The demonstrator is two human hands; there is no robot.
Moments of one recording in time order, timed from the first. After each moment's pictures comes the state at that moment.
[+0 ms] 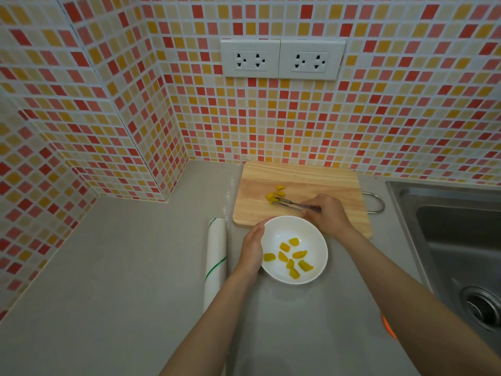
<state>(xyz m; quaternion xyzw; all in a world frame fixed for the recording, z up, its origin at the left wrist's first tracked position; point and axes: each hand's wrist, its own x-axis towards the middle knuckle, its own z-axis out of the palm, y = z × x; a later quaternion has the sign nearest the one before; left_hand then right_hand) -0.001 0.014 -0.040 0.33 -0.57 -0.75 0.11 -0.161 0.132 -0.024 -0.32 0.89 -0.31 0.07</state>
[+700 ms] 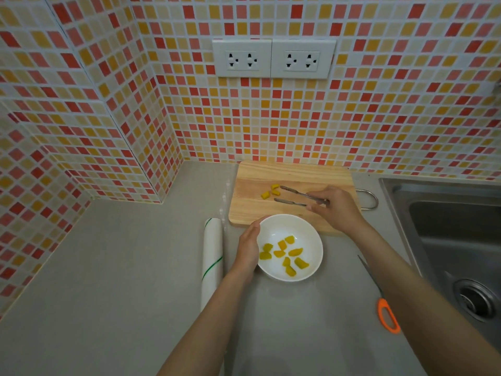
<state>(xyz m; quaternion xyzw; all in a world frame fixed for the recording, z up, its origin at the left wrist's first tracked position) -0.002 0.013 -0.043 0.32 -0.58 -0.75 0.11 -0.157 0.154 0.007 -0.32 0.89 -0.31 0.06</state>
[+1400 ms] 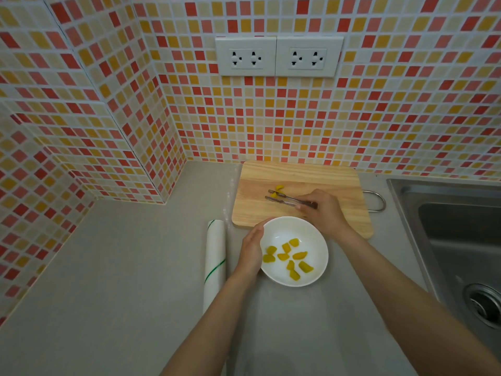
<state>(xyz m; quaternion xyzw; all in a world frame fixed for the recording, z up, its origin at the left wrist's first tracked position) -0.002 0.013 -0.042 0.32 -0.57 -0.75 0.10 -0.153 0.121 -0.017 -0.31 0.88 -0.36 0.06</state>
